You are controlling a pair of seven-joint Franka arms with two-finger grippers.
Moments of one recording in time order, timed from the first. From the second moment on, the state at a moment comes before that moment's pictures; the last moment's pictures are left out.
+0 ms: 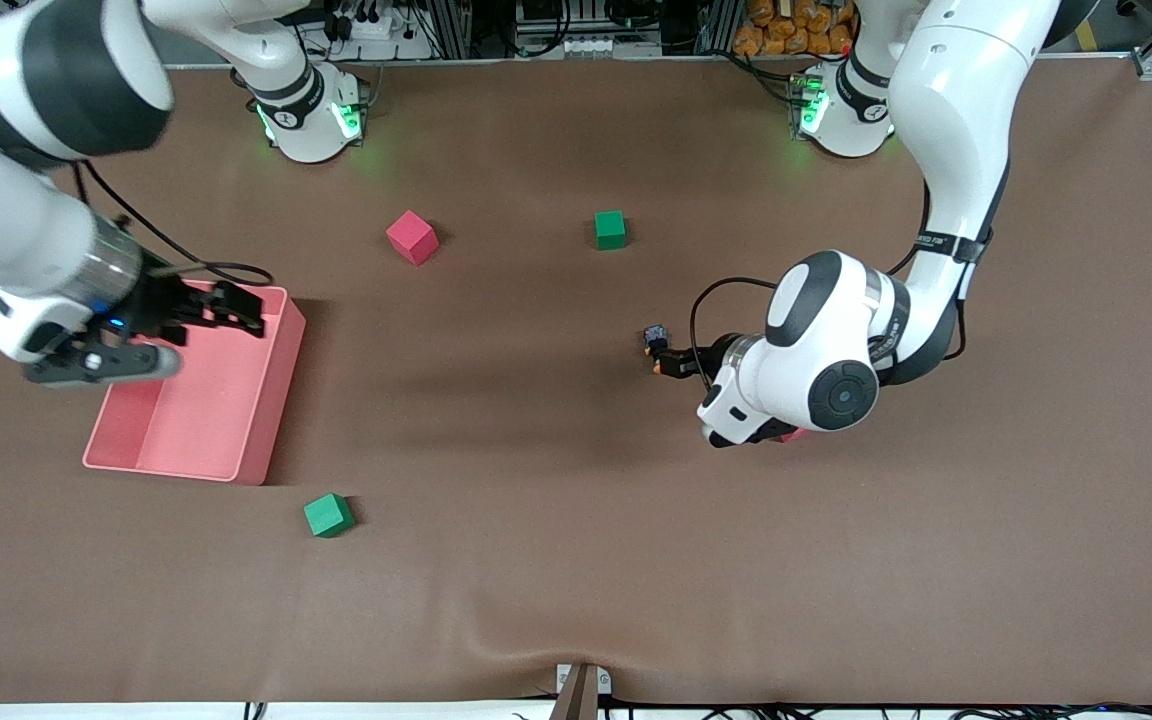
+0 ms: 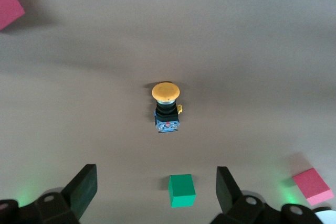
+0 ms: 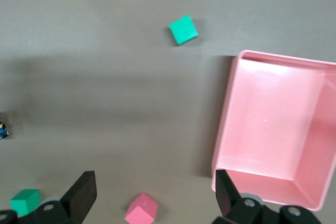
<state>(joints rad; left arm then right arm) -0.29 0.65 -0.21 -1.42 -0.30 1.72 -0.55 0.19 0.15 -0.04 -1.52 0.11 1.63 0.08</state>
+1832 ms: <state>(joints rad) -0.38 0.86 -0.21 -1.42 -0.30 1.79 -0.55 -0.02 0.03 -0.02 -1.47 0.01 1.35 0.02</state>
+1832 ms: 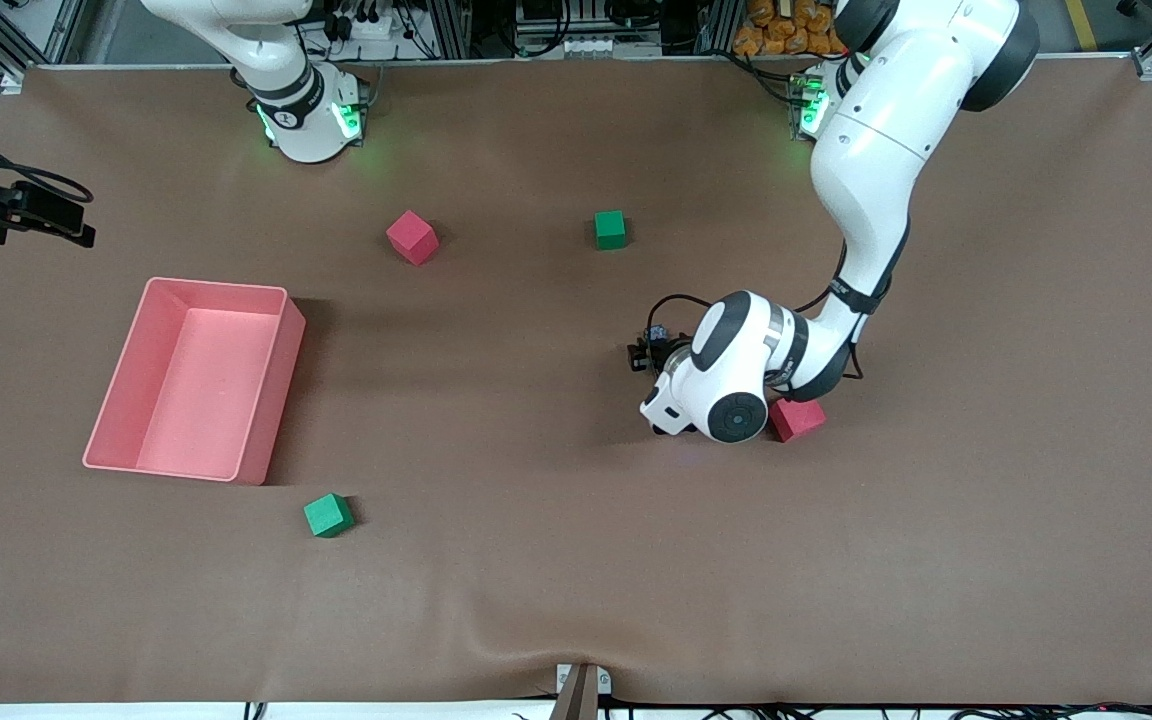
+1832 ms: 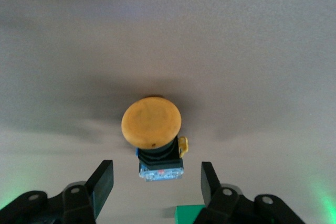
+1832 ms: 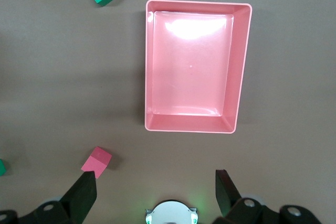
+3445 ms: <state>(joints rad) -0.38 0.89 -0.20 -1.41 -0.30 1.80 -0.55 -0.06 0.06 -0.03 -1.46 0.01 1.52 0.03</state>
